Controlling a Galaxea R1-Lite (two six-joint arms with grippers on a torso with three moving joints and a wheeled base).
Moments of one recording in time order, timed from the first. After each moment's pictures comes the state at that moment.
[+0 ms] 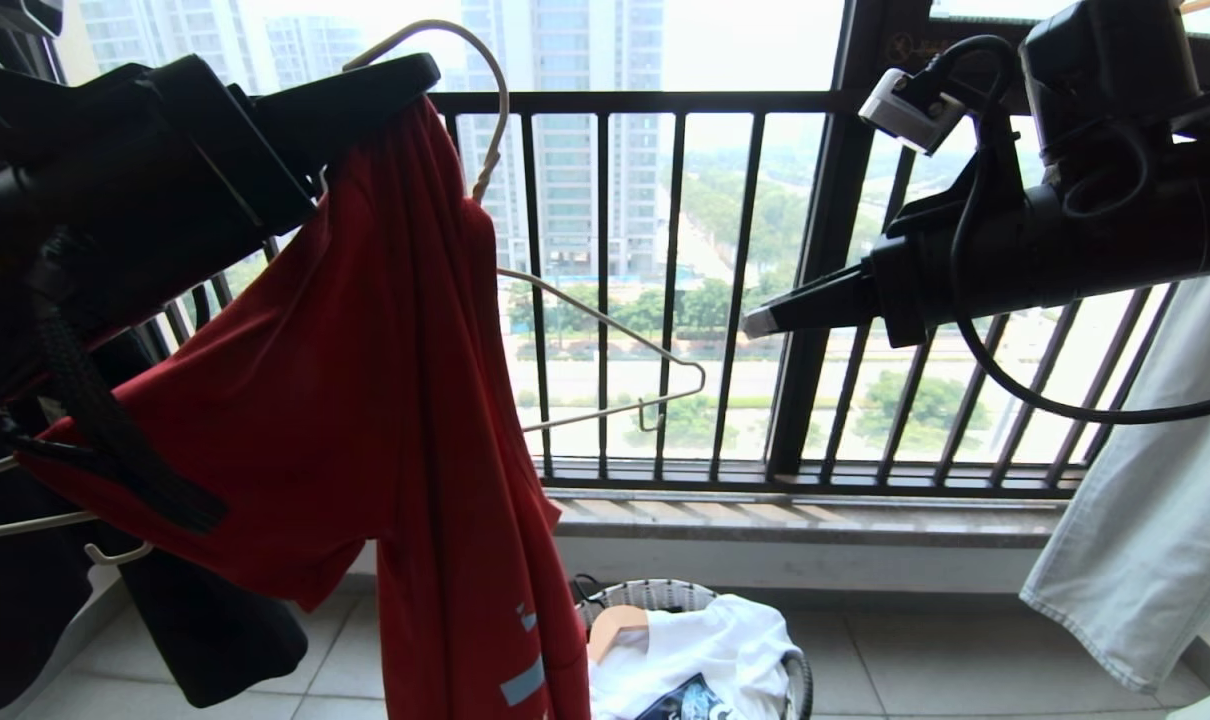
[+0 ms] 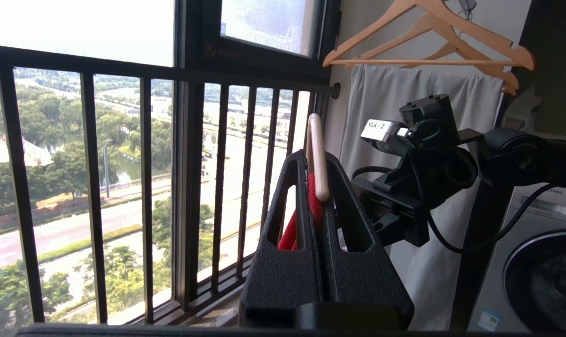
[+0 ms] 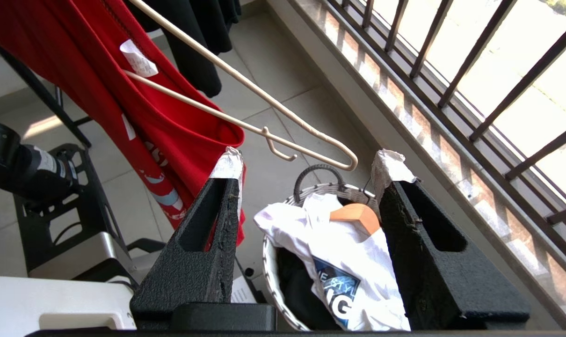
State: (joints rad) left arm -0.41 1.38 -0.93 -0.99 -0.47 -0.39; right arm 0.37 1.71 -1.70 0.45 0.63 -0.17
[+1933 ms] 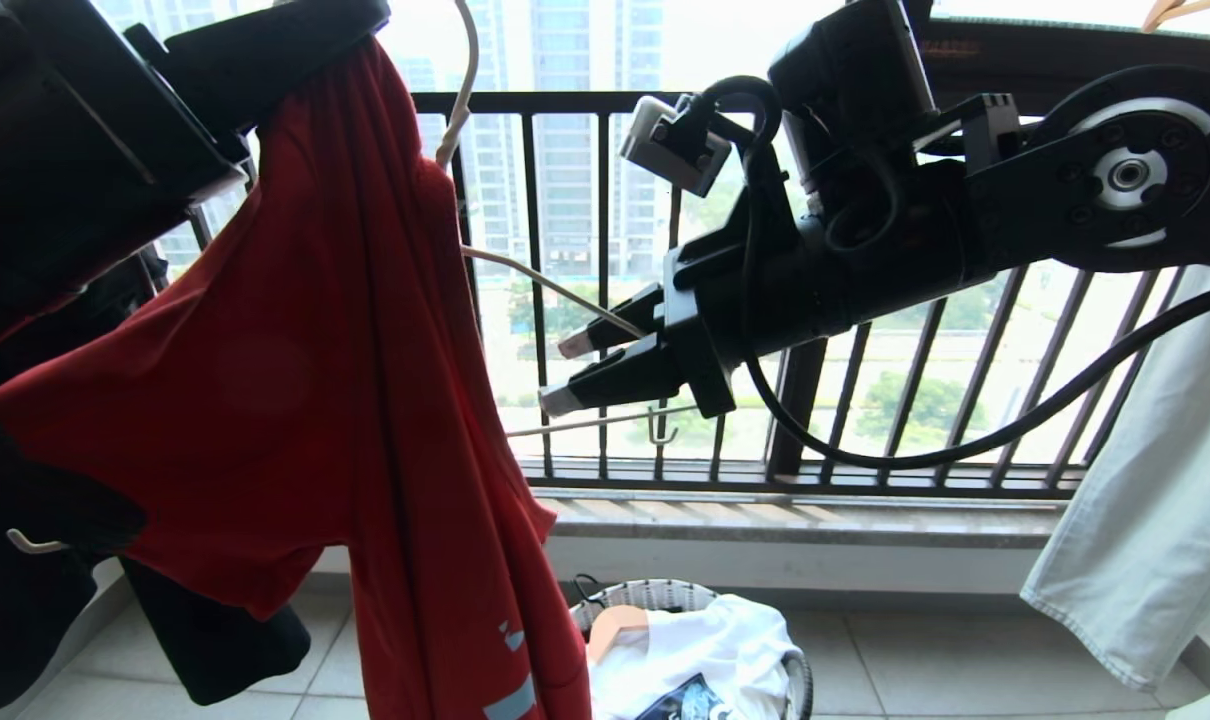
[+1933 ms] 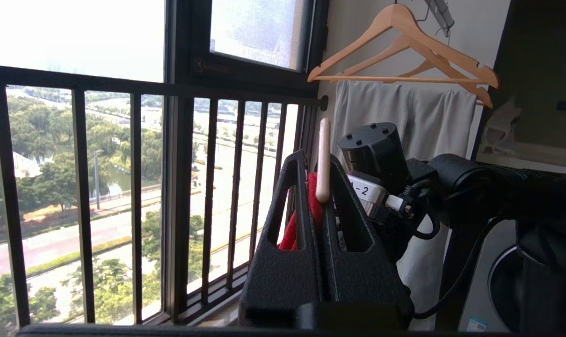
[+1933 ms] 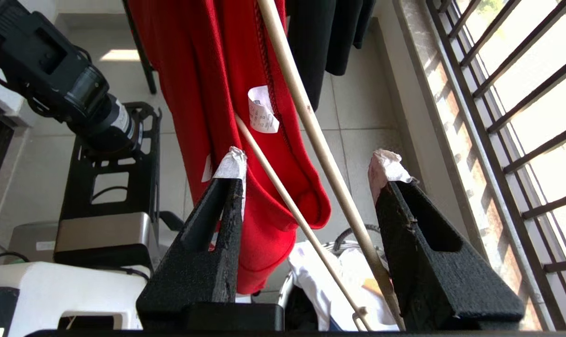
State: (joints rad) left arm -0.41 1.31 -0.93 -0.95 -0.48 -0.42; right arm 0.66 1.92 -1.95 0.51 0.70 -0.36
